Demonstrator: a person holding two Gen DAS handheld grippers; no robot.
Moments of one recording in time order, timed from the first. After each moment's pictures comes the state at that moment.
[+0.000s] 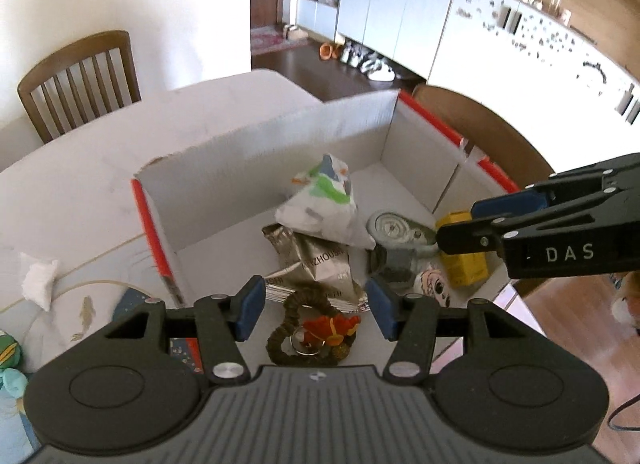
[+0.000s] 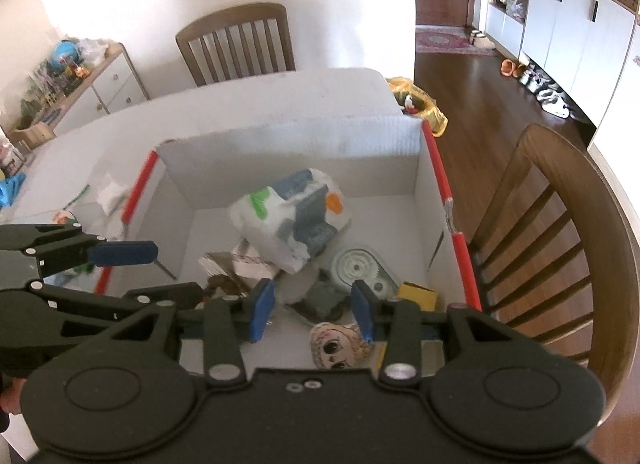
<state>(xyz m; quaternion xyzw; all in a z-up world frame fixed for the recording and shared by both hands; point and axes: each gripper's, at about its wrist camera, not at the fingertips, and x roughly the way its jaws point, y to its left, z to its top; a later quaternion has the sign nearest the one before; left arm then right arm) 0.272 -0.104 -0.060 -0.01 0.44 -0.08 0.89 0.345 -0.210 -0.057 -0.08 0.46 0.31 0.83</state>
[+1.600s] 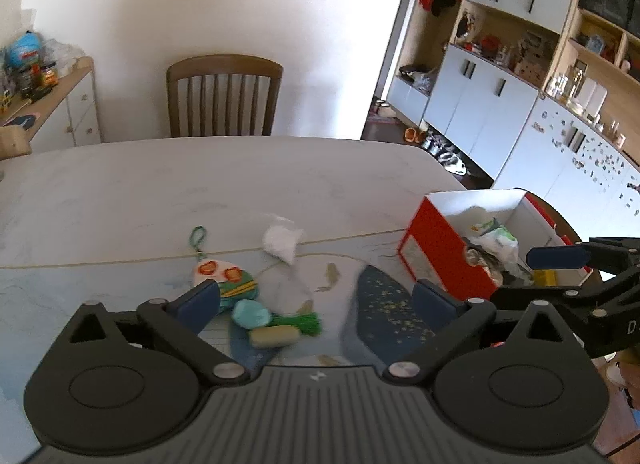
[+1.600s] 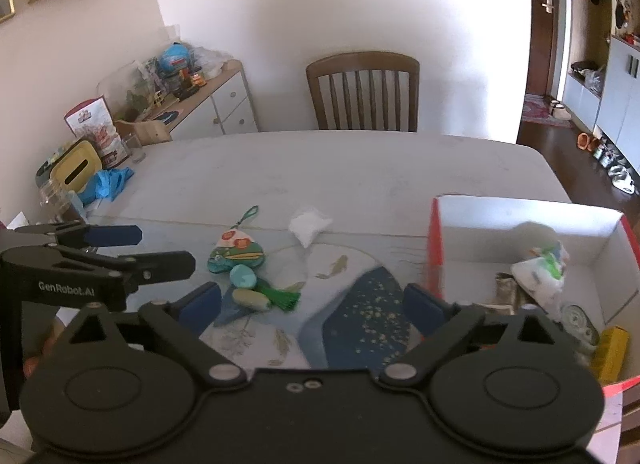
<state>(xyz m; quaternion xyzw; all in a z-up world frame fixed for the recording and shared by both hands) 0.123 0.141 -0.013 -0.11 0.35 0.03 0.93 0.194 -0.023 -0.014 -0.08 0.38 0.40 0.83</state>
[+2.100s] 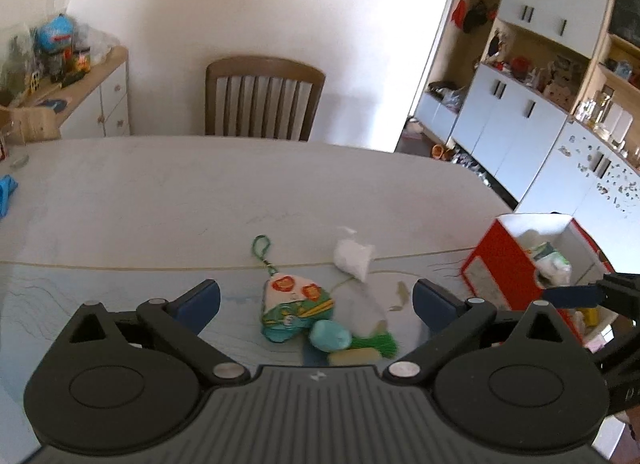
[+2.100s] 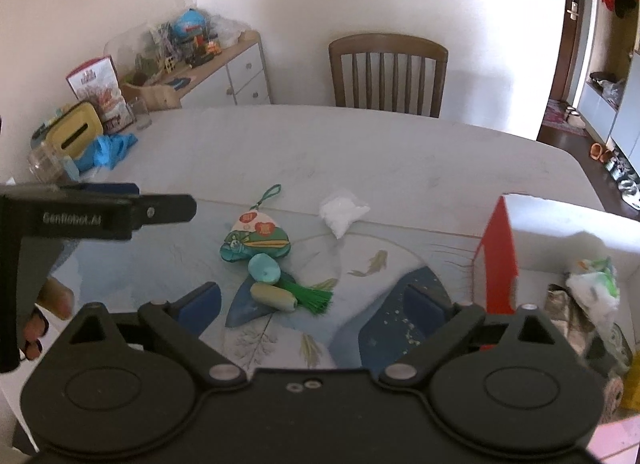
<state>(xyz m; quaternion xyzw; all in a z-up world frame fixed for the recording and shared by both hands) 0.135 0.216 -0.042 -0.13 0.34 0.07 0.93 0.187 0.044 -0.049 -0.13 0.39 0.41 0.81</state>
